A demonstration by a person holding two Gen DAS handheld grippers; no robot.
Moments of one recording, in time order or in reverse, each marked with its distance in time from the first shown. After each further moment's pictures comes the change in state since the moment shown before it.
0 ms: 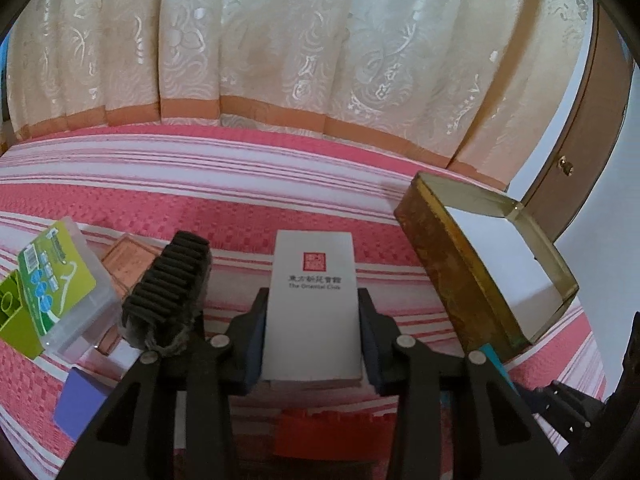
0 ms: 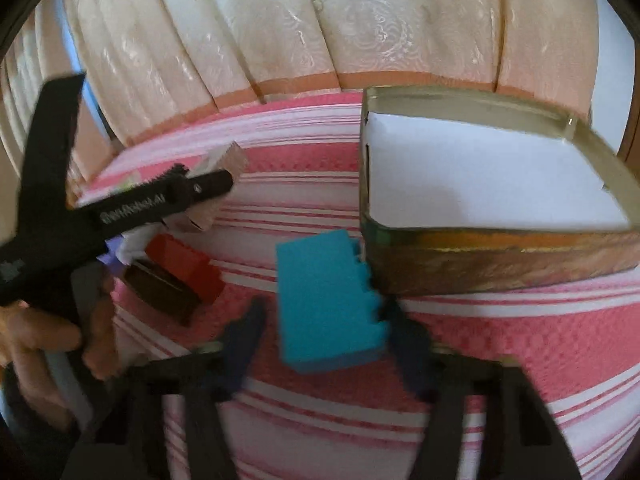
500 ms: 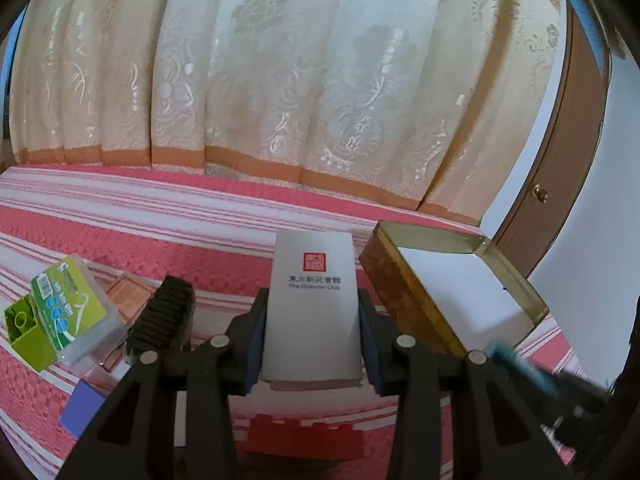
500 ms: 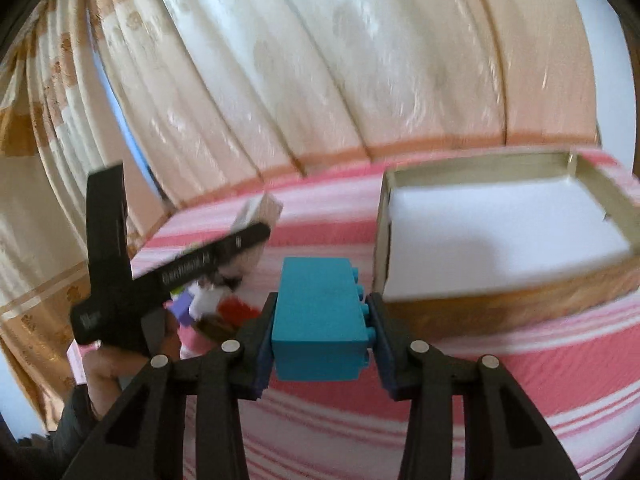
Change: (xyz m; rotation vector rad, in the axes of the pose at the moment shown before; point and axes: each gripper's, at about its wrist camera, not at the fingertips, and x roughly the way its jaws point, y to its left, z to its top) left arm -0.032 -0.012 0.005 0.007 -0.163 -0.074; right arm -0.060 -0.018 0.015 0.061 -0.240 0.194
